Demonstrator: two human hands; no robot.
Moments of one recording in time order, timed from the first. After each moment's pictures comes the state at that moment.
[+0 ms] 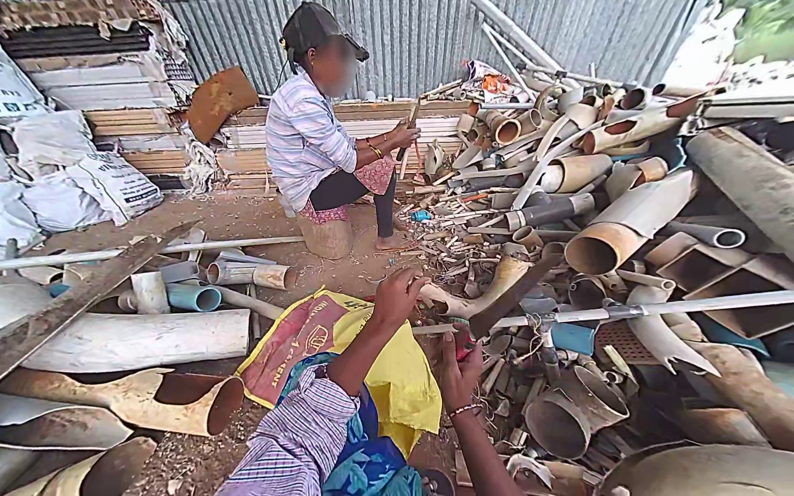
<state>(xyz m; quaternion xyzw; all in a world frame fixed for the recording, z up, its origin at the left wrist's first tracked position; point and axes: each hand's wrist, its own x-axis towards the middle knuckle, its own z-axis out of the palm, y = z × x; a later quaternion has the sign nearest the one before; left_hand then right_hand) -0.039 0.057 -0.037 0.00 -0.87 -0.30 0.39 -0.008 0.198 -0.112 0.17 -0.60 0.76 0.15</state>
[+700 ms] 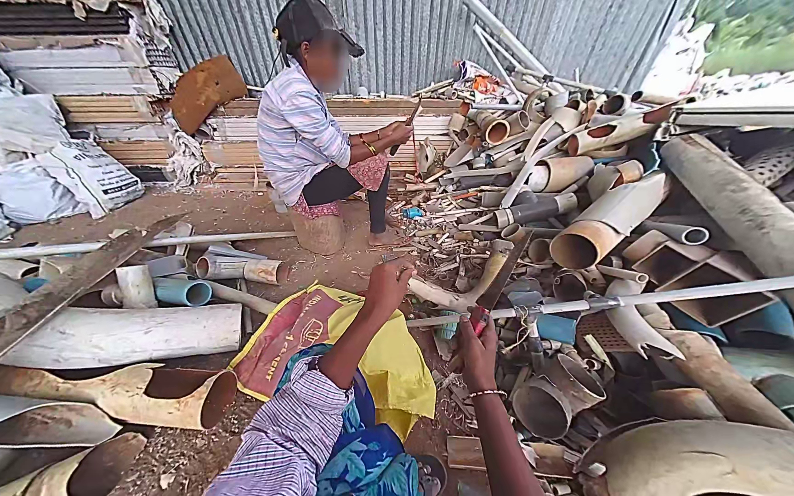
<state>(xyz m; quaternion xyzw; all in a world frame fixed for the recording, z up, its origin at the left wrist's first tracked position) -0.020 0.057 -0.003 0.11 -0.88 -0.40 0.21 -0.031 0.234 -0.089 0.07 -0.61 0.79 0.02</state>
